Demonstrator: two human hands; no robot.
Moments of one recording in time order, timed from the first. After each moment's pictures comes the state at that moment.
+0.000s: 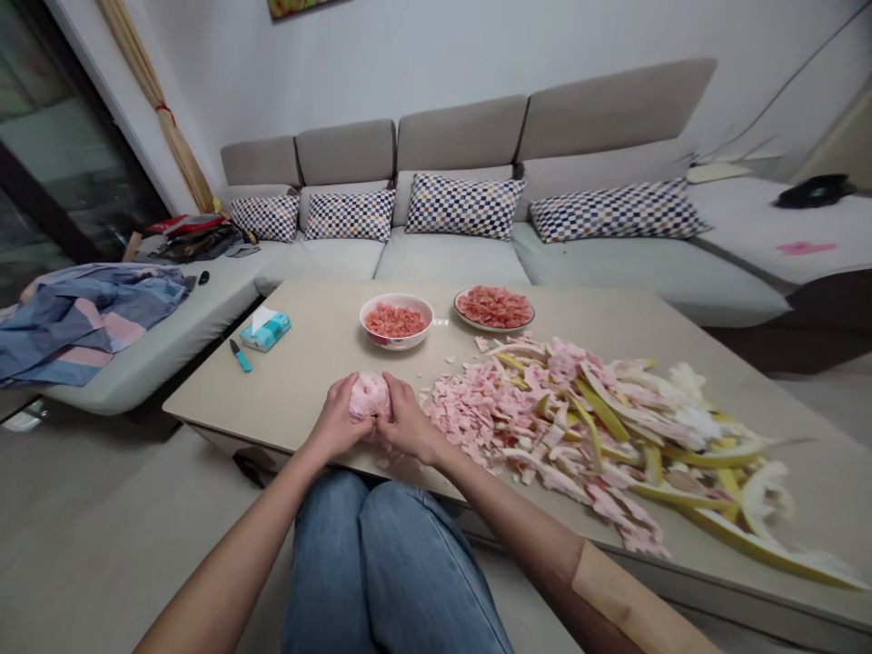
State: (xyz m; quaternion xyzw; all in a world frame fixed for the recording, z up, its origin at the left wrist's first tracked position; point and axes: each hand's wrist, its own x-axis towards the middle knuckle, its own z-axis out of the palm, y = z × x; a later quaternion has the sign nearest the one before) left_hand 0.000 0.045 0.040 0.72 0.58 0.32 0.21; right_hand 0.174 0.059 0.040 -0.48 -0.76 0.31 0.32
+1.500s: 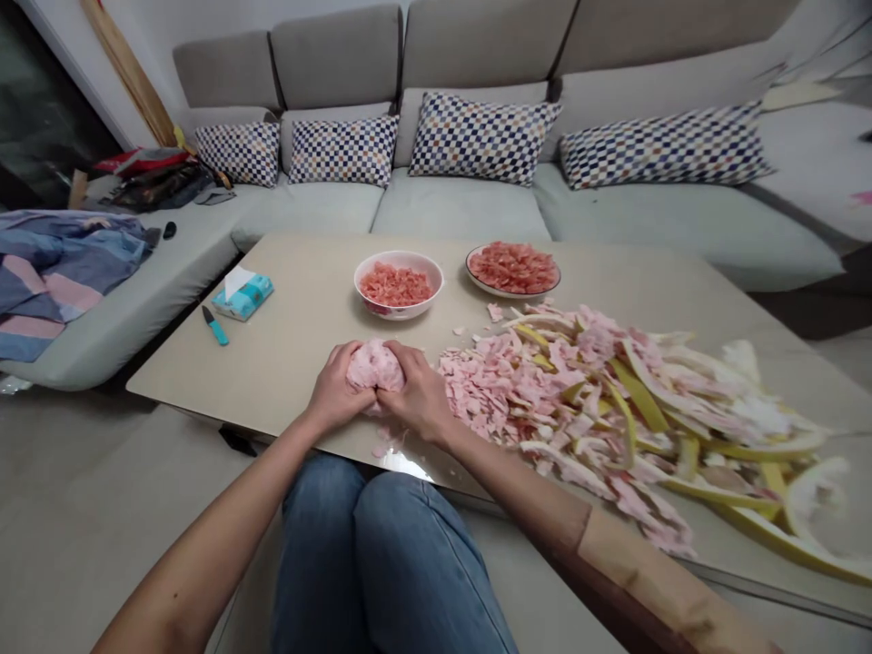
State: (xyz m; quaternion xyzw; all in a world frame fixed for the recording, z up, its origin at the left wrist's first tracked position) left_hand 0.009 0.080 0.029 0.73 0.53 0.38 0.19; right_hand 0.186 0.082 0.036 -0.52 -0.76 0.21 0.35
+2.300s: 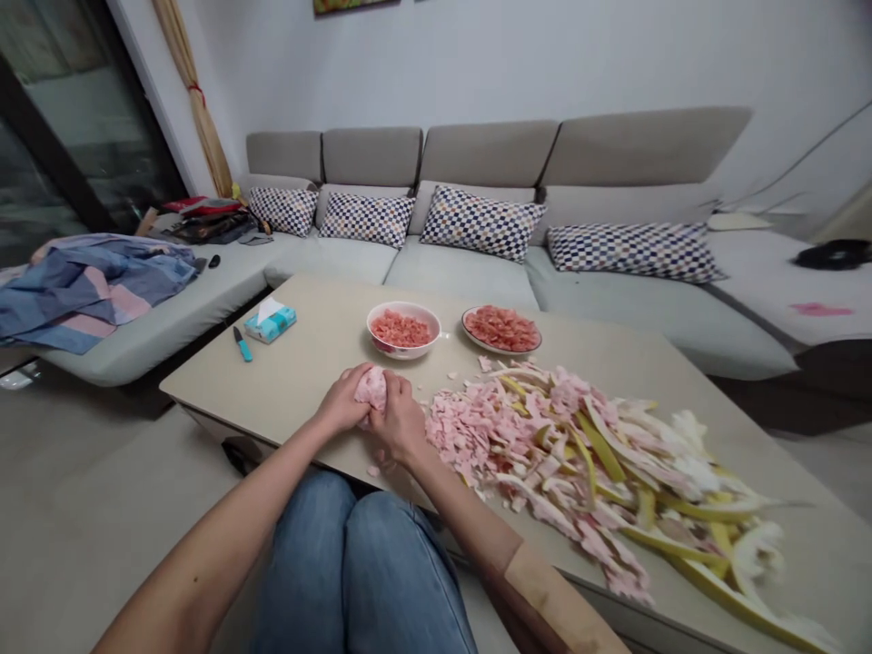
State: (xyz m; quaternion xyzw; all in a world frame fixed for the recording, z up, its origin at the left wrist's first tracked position) left_hand 0.008 0.086 0.042 0.71 0.58 0.33 0.21; right_hand 0.156 0.069 0.045 -0.59 -0.76 0.13 0.24
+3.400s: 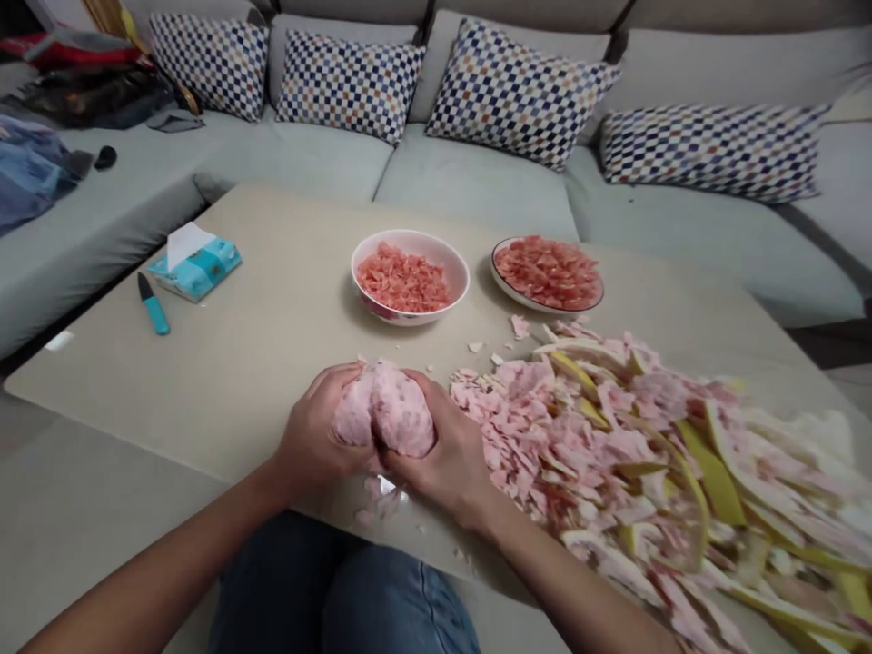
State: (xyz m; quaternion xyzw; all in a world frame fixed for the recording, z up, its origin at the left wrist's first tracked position) left_hand 0.017 0.082 0.025 0.72 0.51 0.42 0.22; right_hand 0.210 0.088 0.030 -0.50 -0.75 0.25 0.37
